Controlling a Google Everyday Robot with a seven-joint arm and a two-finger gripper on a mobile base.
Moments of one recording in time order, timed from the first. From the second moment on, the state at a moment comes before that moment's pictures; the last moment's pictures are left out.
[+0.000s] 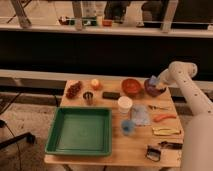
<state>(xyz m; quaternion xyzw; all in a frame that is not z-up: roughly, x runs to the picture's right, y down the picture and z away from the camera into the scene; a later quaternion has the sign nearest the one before) 0.381 -0.053 0.942 -0.08 -0.02 0.17 0.98</state>
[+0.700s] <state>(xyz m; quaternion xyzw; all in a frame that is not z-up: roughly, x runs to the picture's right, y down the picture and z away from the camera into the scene) 0.378 -0.057 0.942 -0.08 -0.02 0.17 0.98</state>
